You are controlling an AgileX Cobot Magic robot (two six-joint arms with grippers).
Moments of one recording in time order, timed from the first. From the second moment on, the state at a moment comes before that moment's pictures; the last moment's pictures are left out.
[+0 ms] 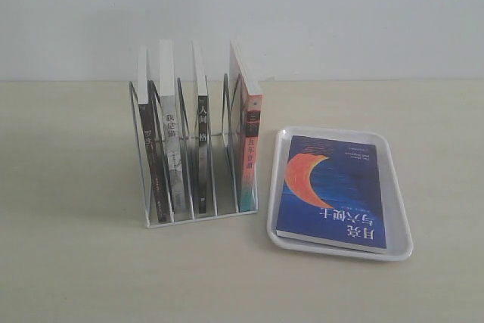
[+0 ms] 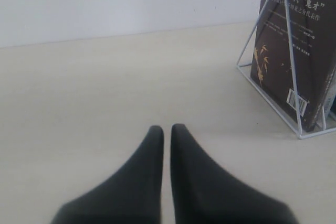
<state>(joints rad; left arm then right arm) -0.02 0.00 0.00 -0.02 0.33 0.10 0.42 0.58 -0.70 -0.62 0.21 0.27</state>
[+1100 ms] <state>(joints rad) -0.02 0.00 0.00 -0.02 0.33 0.10 0.12 0.25 -0.30 -0.59 0.20 0.62</state>
